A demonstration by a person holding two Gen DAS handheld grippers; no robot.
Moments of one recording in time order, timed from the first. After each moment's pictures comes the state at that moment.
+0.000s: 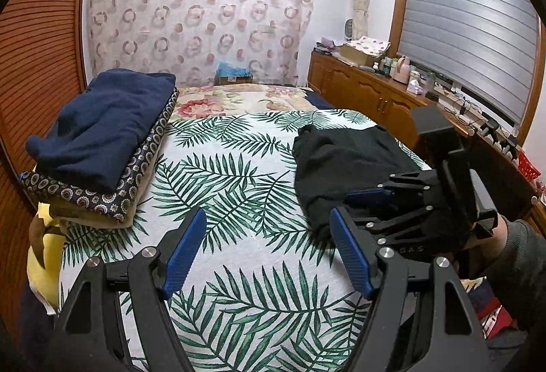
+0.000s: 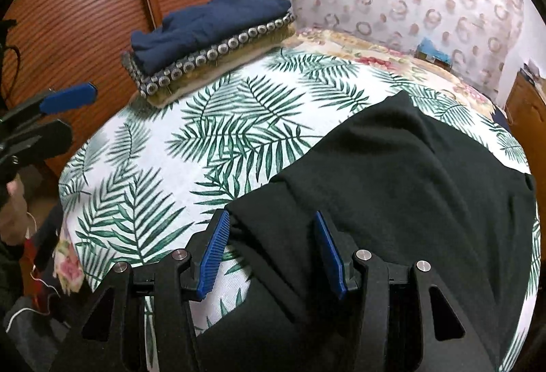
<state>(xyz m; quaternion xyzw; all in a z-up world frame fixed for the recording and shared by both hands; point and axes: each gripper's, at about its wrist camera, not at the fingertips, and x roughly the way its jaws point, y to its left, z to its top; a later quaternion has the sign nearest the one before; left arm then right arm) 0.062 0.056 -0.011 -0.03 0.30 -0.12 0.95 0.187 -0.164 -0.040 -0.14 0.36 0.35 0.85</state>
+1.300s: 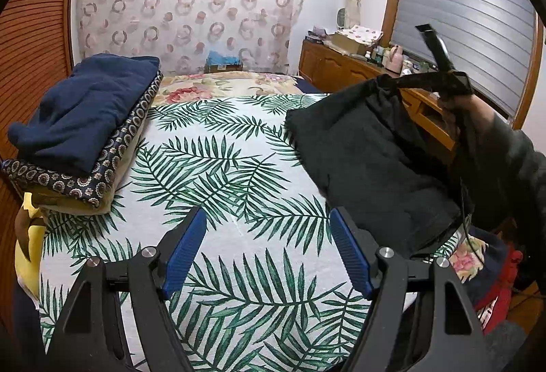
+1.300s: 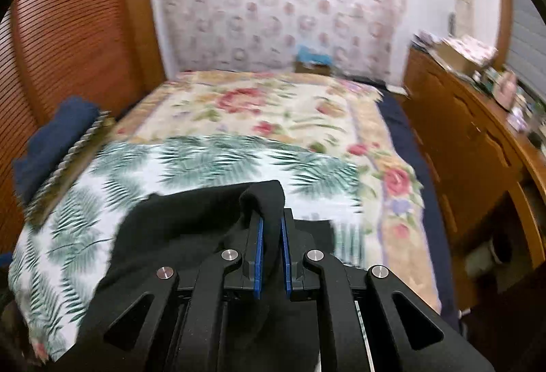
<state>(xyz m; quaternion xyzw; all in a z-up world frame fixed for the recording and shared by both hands) 0.063 0.038 -0.025 -0.03 0.33 -0.14 0.94 0.305 -0.323 0.041 -0.05 0.33 0.14 0.93</state>
